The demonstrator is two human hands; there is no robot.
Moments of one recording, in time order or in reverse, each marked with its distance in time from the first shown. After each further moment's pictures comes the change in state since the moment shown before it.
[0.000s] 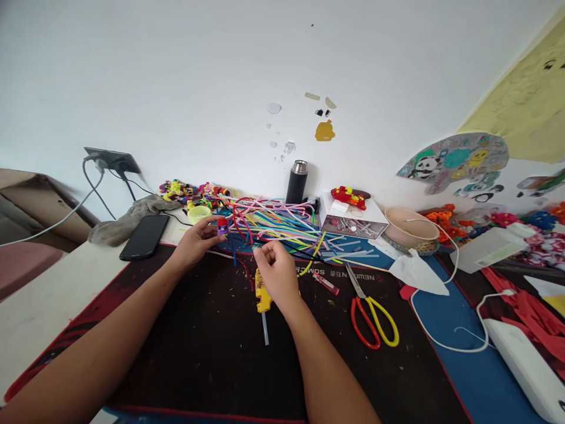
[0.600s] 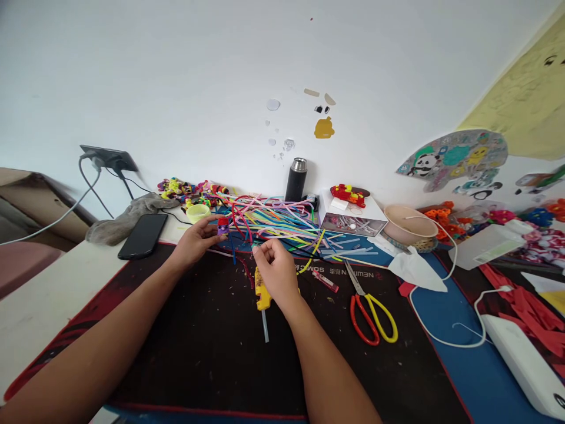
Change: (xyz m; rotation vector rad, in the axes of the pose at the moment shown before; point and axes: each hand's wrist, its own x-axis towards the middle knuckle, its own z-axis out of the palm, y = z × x) left_hand -0.001 -0.003 0.001 0.048 -0.040 0.003; right_hand 0.001 0.003 0.000 -0.039 -0.003 -0.019
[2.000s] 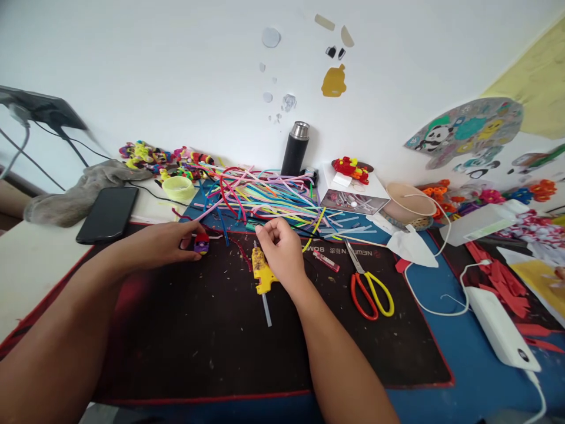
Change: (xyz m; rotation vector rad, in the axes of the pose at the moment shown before) left_hand -0.024 0.049 -0.041 0.934 -0.518 -0.116; right_hand 0.002 0.006 -0.006 -0.015 0.015 0.084
